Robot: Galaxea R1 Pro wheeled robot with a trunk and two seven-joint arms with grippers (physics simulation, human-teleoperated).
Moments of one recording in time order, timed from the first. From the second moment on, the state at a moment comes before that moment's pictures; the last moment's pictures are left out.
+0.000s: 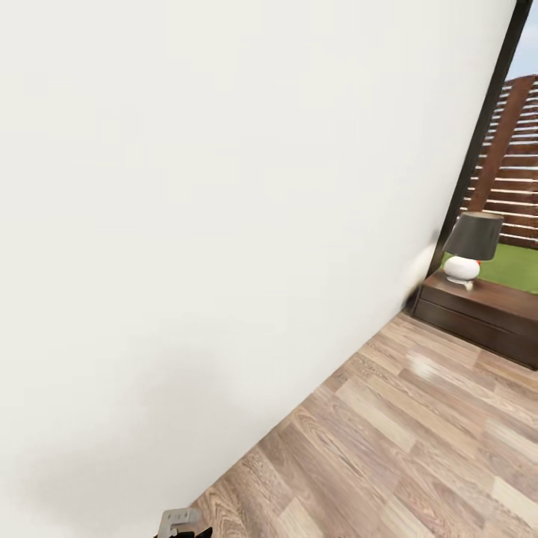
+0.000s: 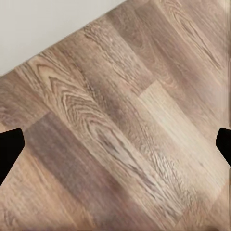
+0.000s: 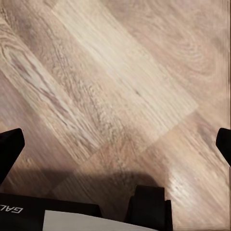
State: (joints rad) left arm -0.33 0.04 -0.09 -0.27 0.26 -0.09 -0.36; right arm -0.38 -0.15 -0.03 0.06 -0.08 -0.09 0.39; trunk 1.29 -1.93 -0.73
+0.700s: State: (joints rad) left arm -0.33 0.04 -0.09 -0.27 0.26 -0.09 -0.36; right arm -0.38 -0.15 -0.03 0.06 -0.08 -0.09 0.39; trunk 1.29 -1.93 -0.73
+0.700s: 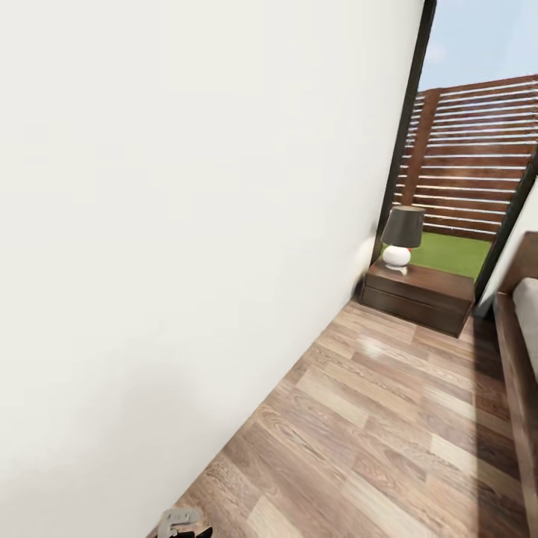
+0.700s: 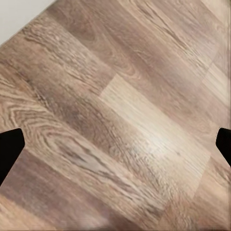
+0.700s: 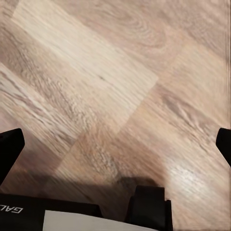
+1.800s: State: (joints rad) left arm -0.33 0.04 -0.09 -0.27 0.26 -0.09 -0.36; right arm -0.38 -0.15 -0.03 0.06 -0.08 -0.09 0.39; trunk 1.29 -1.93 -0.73
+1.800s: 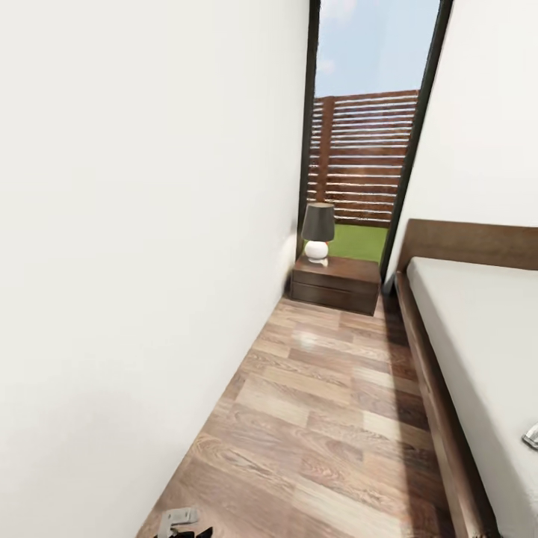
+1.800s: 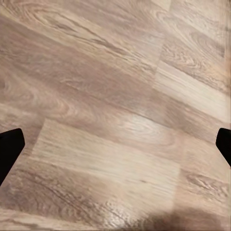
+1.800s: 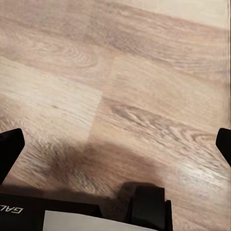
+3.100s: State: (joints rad) left arm -0.33 0.04 -0.09 -0.27 0.26 -0.09 -0.36; right arm -0.38 -0.15 -0.03 0.06 -0.08 -0.09 0.39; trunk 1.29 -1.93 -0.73
